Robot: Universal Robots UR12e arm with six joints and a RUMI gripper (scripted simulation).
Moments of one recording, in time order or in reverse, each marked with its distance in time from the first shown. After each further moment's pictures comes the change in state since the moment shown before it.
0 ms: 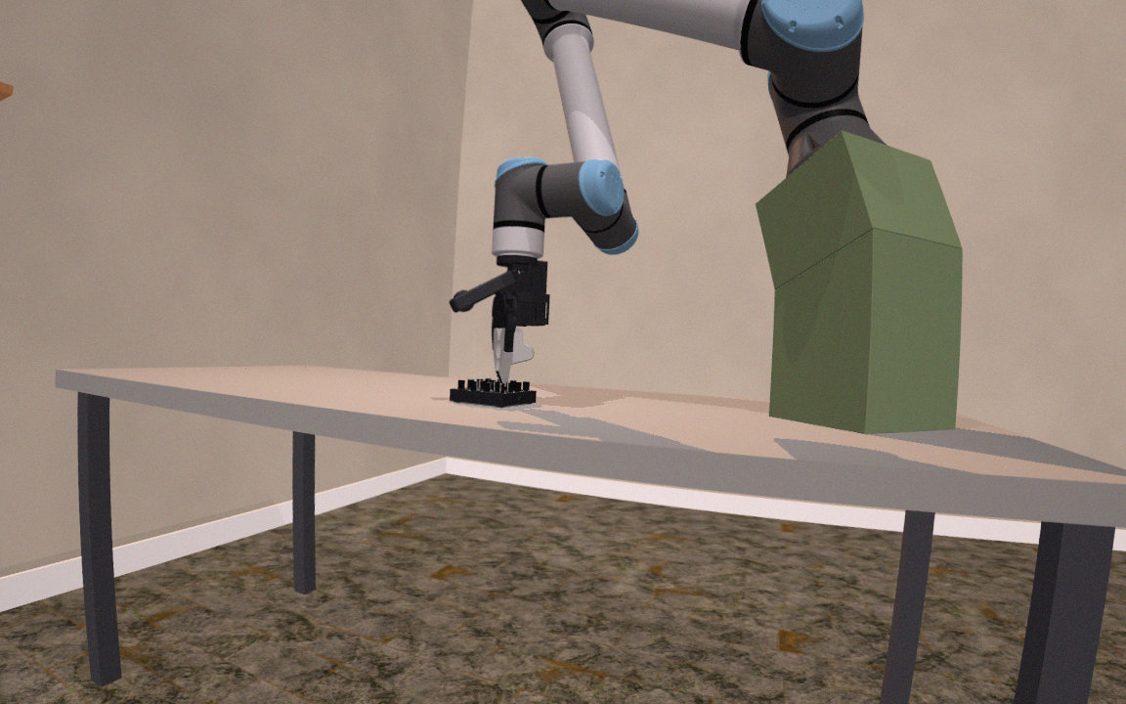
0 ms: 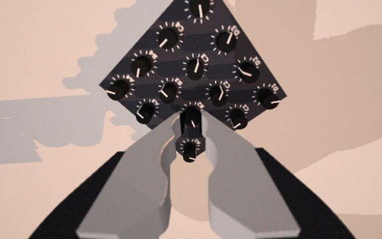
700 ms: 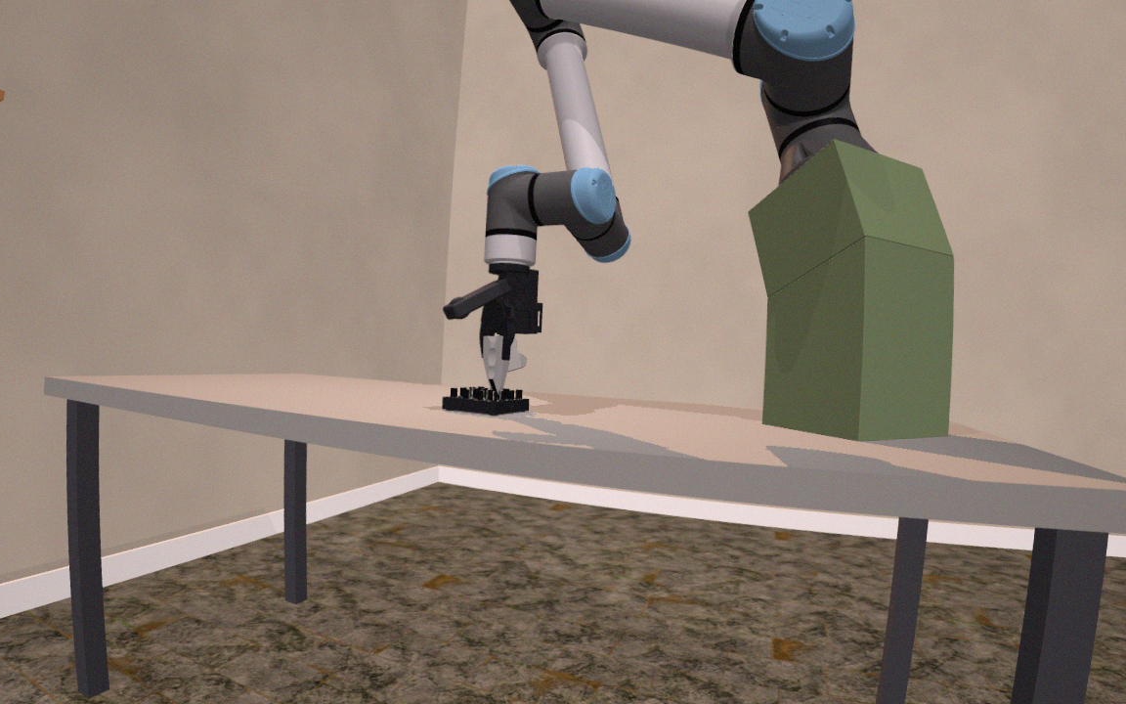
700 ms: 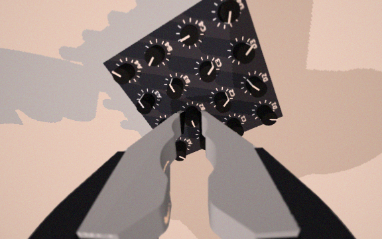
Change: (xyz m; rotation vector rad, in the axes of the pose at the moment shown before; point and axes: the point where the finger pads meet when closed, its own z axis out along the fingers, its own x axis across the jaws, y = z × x) arm -0.001 0.000 0.000 -0.001 0.000 -0.237
